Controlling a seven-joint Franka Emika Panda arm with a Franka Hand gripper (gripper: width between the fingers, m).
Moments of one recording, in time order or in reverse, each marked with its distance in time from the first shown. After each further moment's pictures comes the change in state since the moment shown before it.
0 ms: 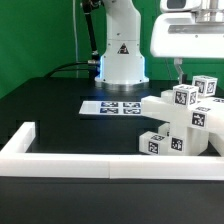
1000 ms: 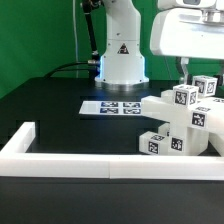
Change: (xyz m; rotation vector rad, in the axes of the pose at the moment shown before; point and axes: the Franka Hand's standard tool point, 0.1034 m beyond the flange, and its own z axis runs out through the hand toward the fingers) arm 0.002 0.006 0.000 -0.024 -0.002 -0.457
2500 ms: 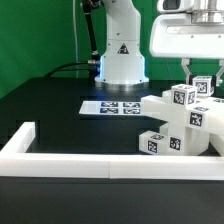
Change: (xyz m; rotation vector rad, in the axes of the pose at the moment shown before) arm 0.000 -0.003 0.000 0.019 -0.004 0.891
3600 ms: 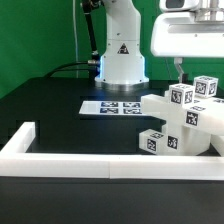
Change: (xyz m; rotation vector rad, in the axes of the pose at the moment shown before) arm -0.001 -0.005 -0.002 0.010 0.004 -0.346
